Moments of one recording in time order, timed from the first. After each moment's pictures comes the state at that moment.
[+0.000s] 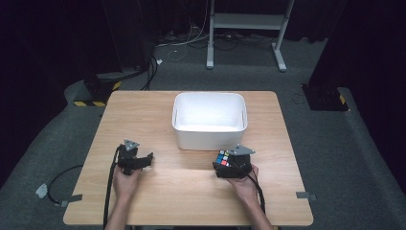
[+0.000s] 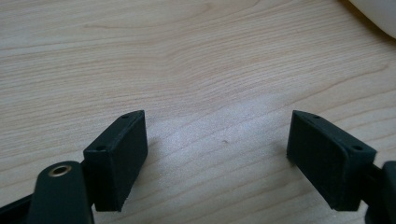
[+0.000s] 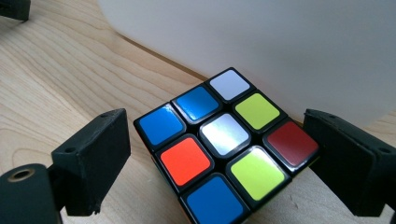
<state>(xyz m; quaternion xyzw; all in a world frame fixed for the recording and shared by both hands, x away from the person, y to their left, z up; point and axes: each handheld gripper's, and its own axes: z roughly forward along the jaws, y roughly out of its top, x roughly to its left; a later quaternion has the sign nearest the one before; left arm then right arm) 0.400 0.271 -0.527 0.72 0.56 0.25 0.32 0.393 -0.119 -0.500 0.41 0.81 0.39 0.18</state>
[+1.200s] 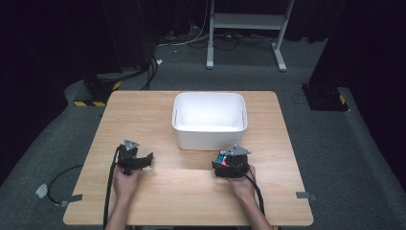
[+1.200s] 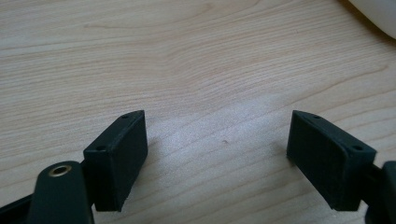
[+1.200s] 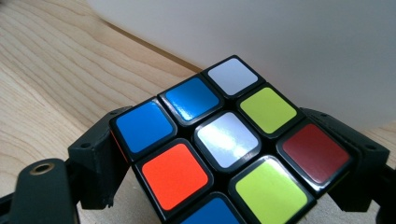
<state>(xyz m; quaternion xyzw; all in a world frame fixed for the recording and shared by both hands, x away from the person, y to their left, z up) 0.400 0.271 -0.527 0.72 0.56 0.25 0.32 0.399 -0.113 -0.514 0.41 0.81 0.37 0.19</state>
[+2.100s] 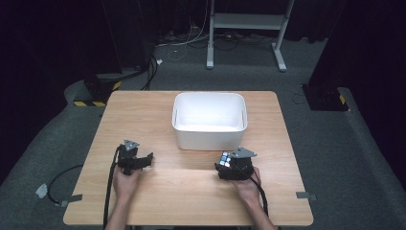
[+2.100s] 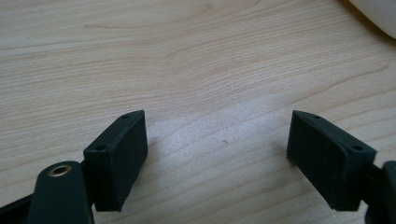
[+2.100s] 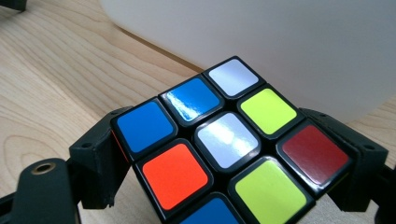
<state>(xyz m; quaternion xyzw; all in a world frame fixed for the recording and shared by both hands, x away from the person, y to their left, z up) 0.400 0.271 -0.527 0.72 0.56 0.25 0.32 0.387 -0.126 -0.503 0.40 0.81 0.39 0.19</state>
